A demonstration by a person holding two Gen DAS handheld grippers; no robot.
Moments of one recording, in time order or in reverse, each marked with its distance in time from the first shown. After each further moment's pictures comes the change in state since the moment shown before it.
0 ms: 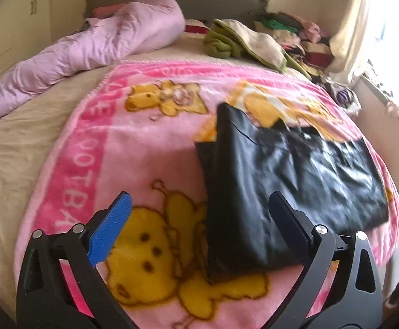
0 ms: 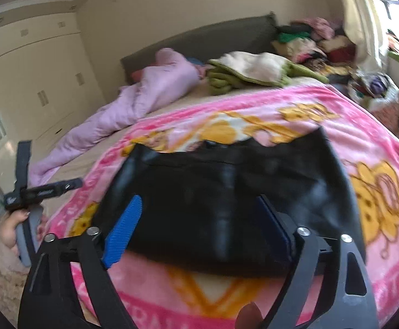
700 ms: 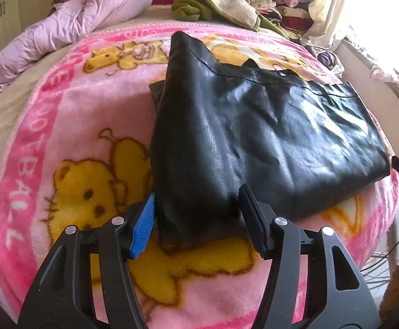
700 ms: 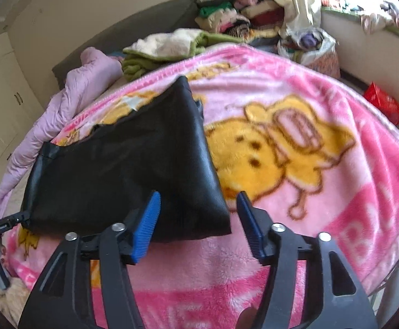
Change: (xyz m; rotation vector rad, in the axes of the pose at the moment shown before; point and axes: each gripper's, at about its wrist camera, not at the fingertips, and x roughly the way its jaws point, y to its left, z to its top) left arm 0.040 -0.041 -0.060 0.119 0.146 -0.093; right arm -0.035 -0.152 -0.059 0.228 0.070 -0.282
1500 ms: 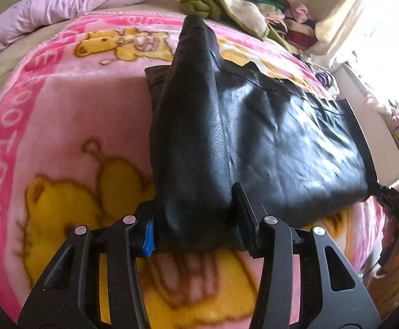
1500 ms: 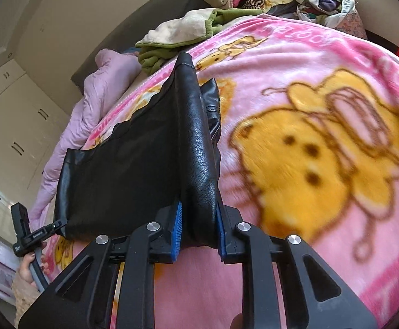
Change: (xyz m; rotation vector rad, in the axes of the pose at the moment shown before) left arm 0.034 0.029 0.028 -0.127 0.024 -0.131; right arm 0.057 -0.013 0.027 0.145 0.127 0.222
